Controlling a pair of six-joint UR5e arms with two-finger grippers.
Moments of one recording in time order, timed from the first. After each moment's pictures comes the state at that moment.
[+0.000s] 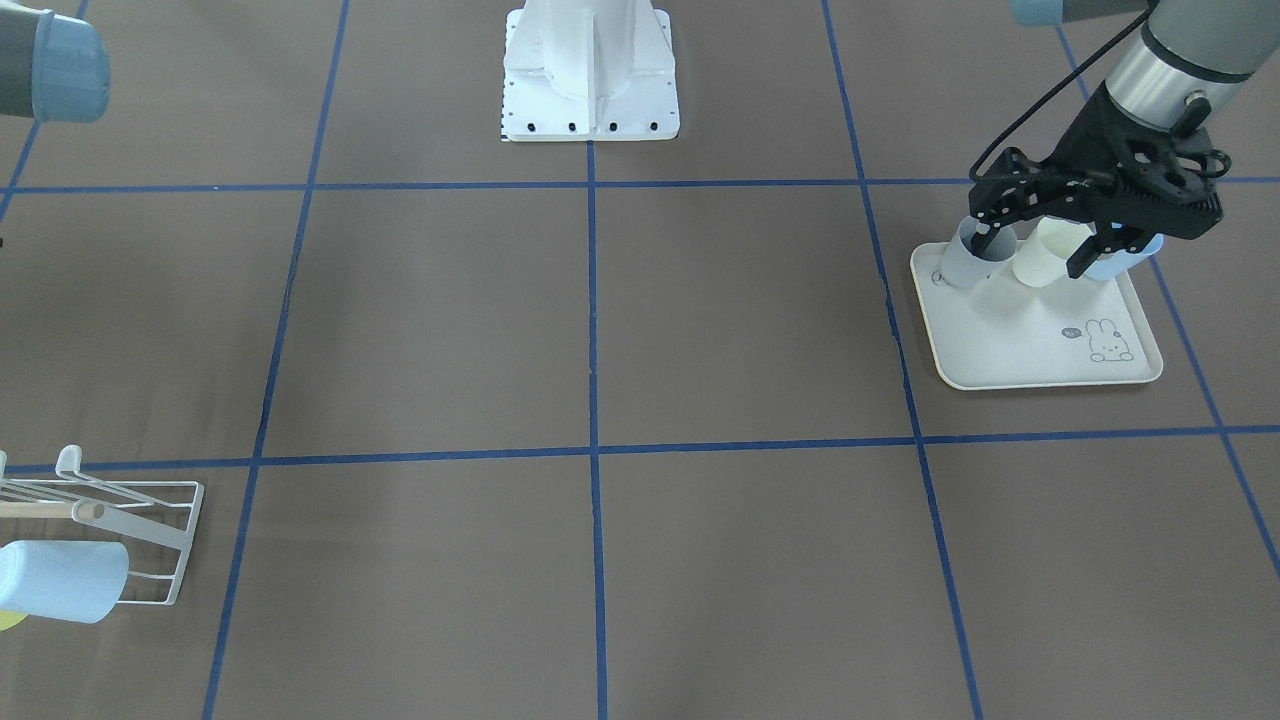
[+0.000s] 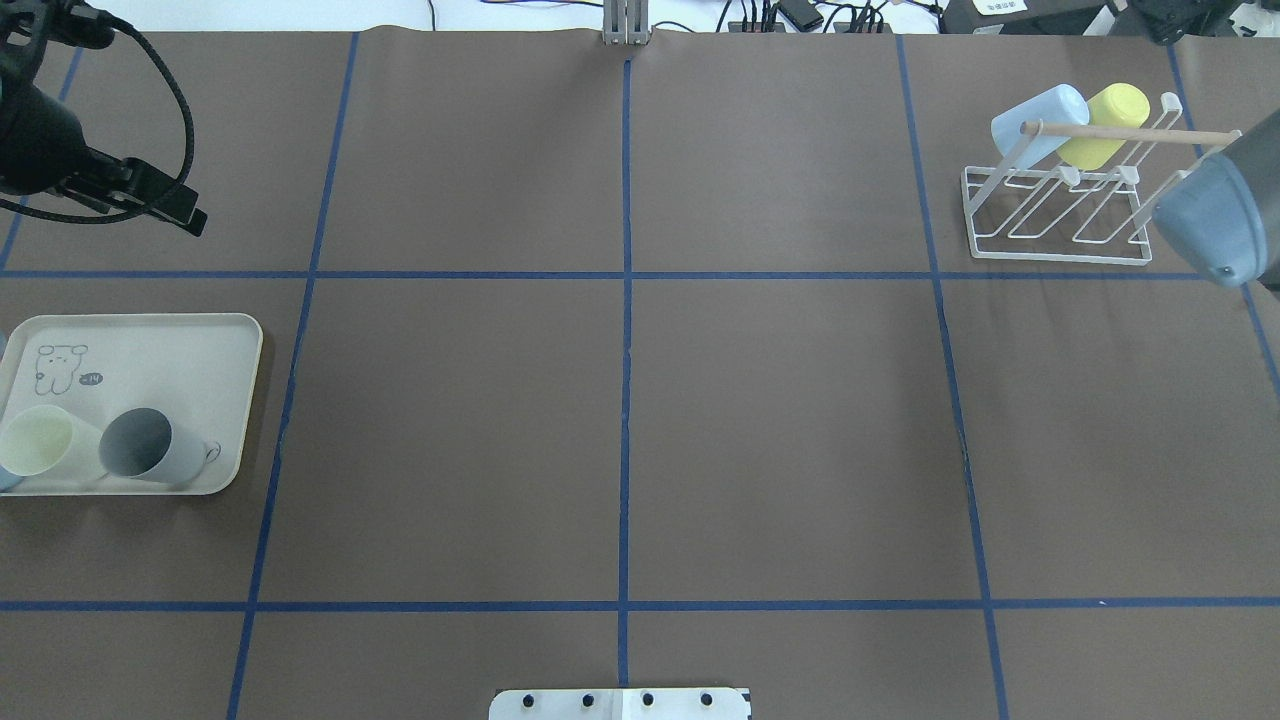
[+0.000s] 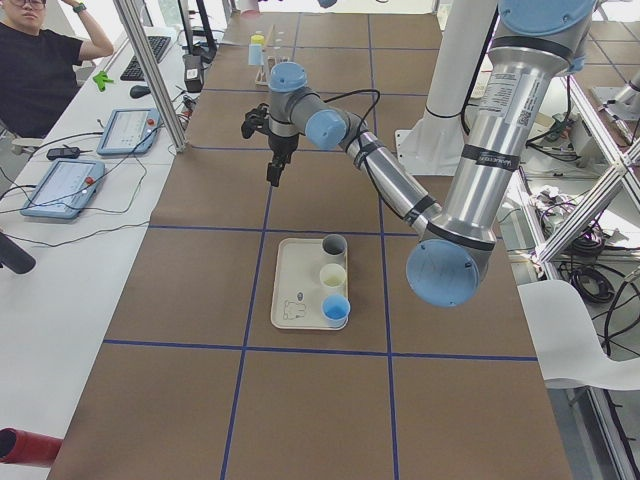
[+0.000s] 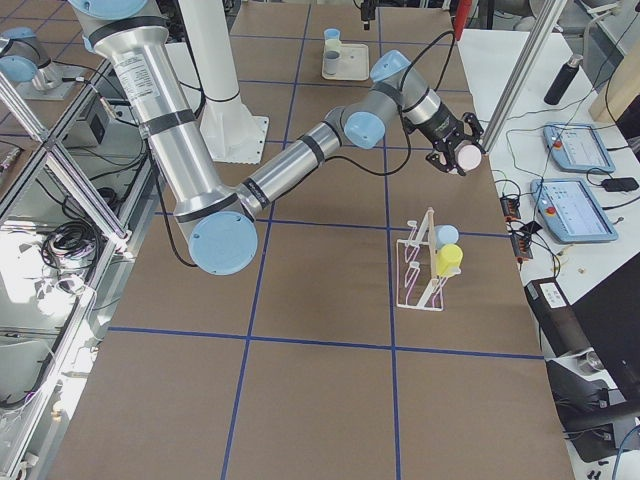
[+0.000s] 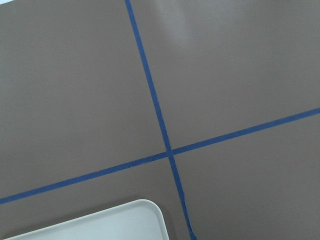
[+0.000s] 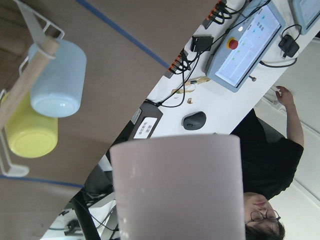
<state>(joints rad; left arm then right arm) -1.07 -1.85 -2.06 -1.49 -2.19 -0.53 1.17 -1.18 1.82 -1.31 1.52 -1.43</state>
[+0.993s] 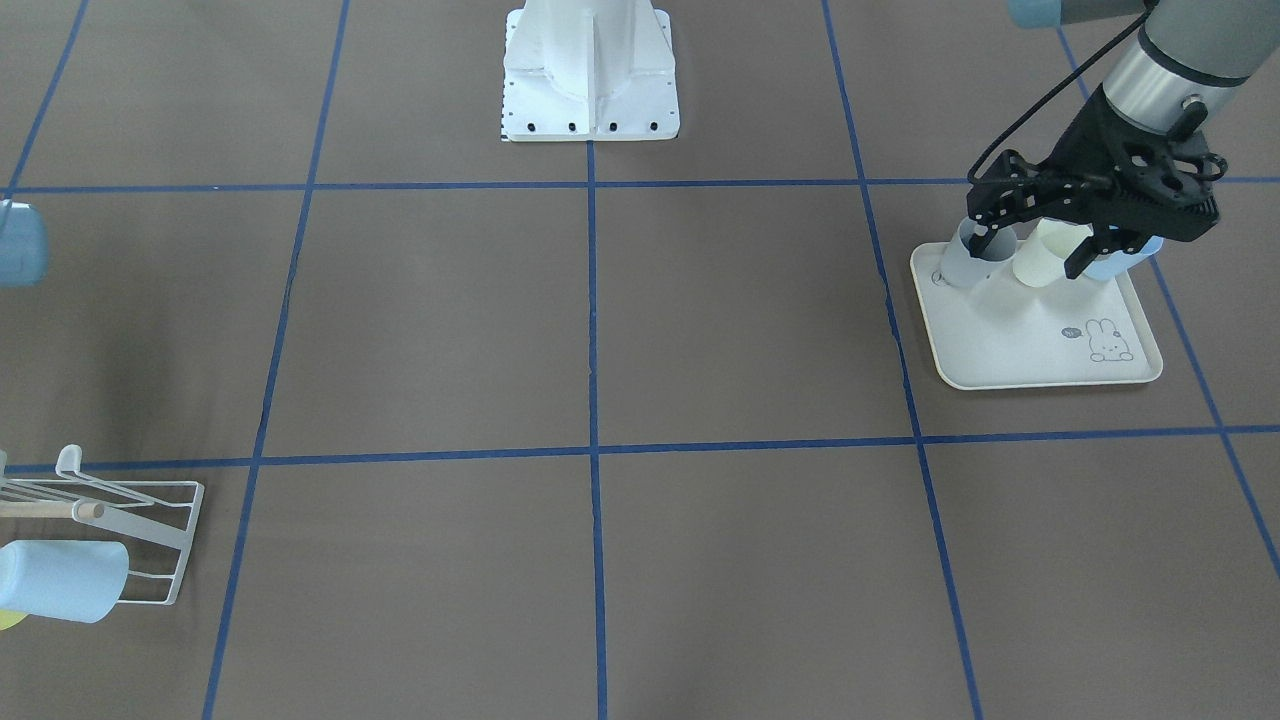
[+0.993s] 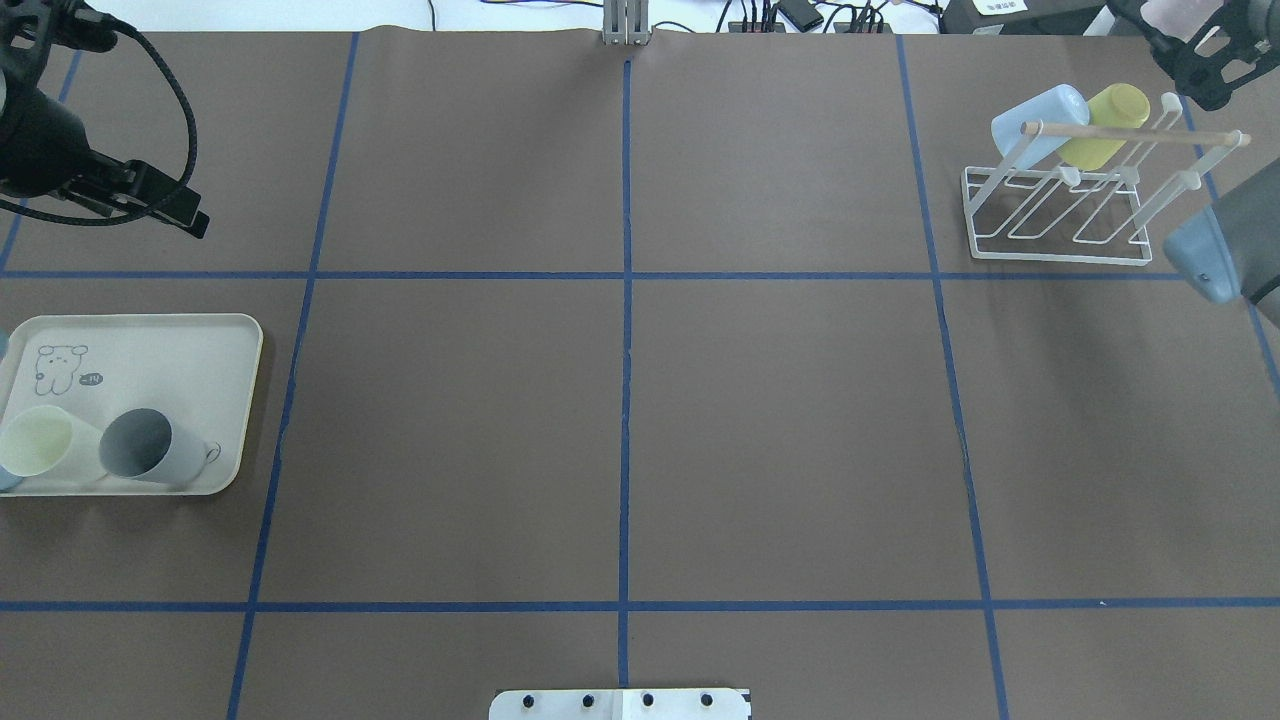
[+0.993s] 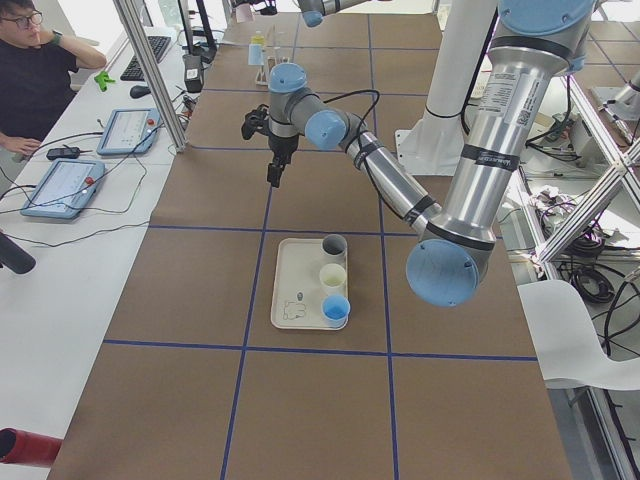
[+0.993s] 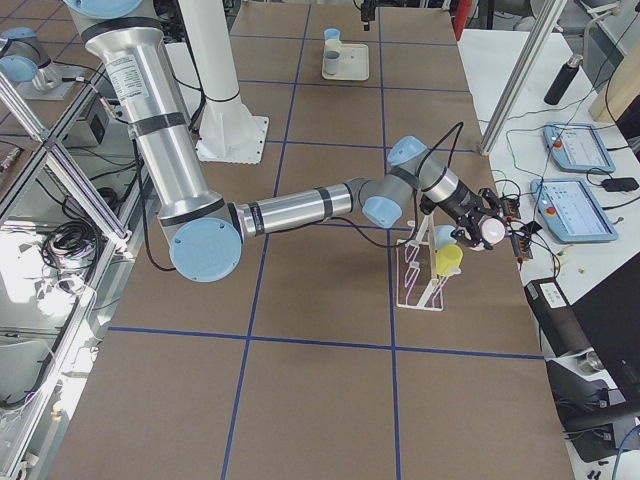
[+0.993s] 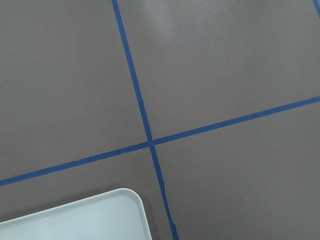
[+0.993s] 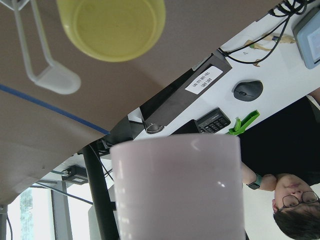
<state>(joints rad) -1.07 -1.85 -2.06 -1.49 -2.19 -0.54 1.18 -1.24 1.38 -0.79 1.39 -1.69</state>
